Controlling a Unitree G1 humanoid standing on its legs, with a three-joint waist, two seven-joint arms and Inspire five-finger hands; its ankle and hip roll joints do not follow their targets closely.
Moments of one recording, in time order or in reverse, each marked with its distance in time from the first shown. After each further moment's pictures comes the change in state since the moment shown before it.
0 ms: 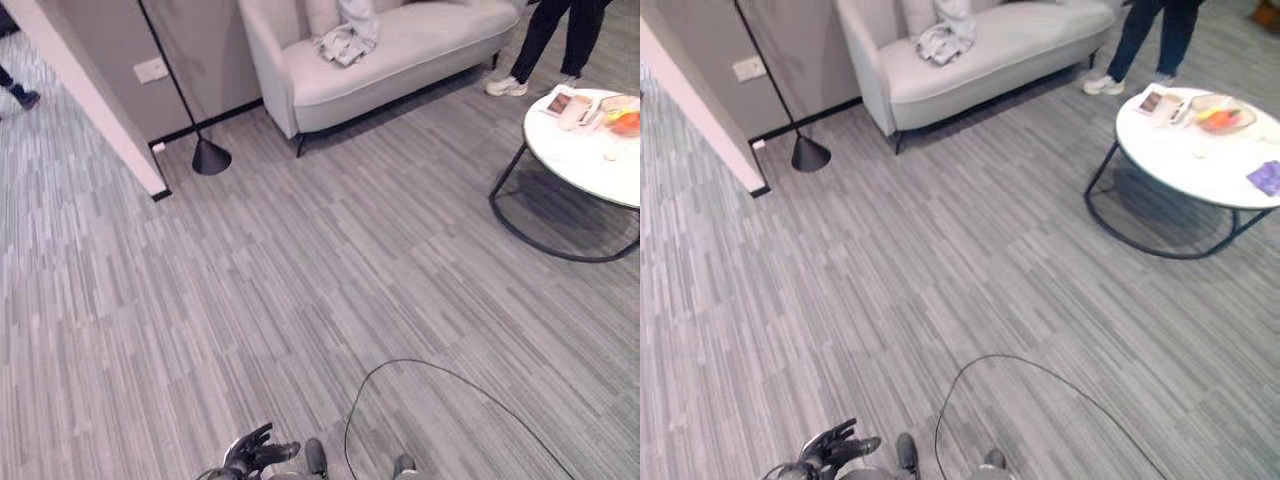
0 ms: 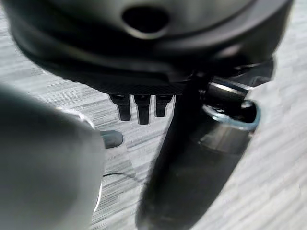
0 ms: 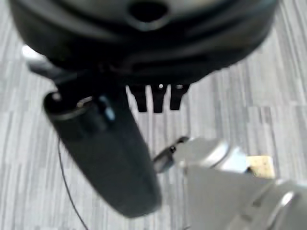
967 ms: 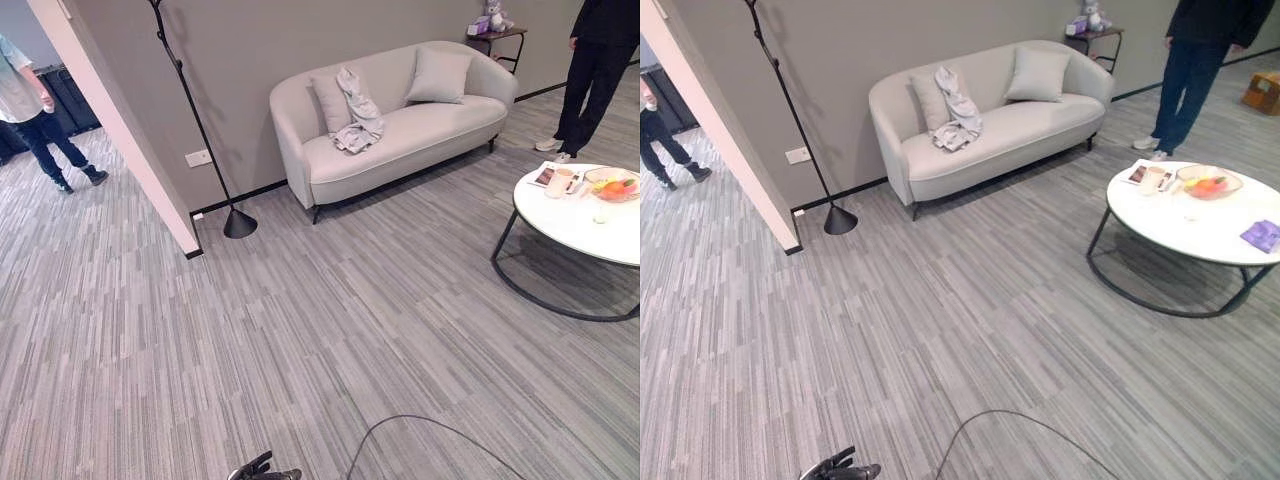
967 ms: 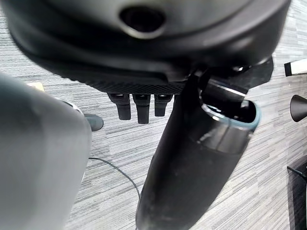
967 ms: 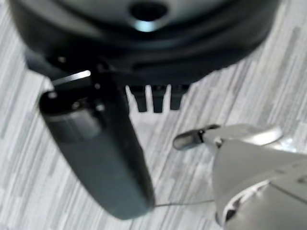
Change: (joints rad) left arm 0.043 -0.018 -0.013 0.011 0.003 0.001 -0.005; right arm 0.005 -0.008 0.153 -0.036 -0.175 -0.017 0.028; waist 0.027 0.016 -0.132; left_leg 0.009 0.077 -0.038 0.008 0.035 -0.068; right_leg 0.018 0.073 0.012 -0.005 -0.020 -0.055
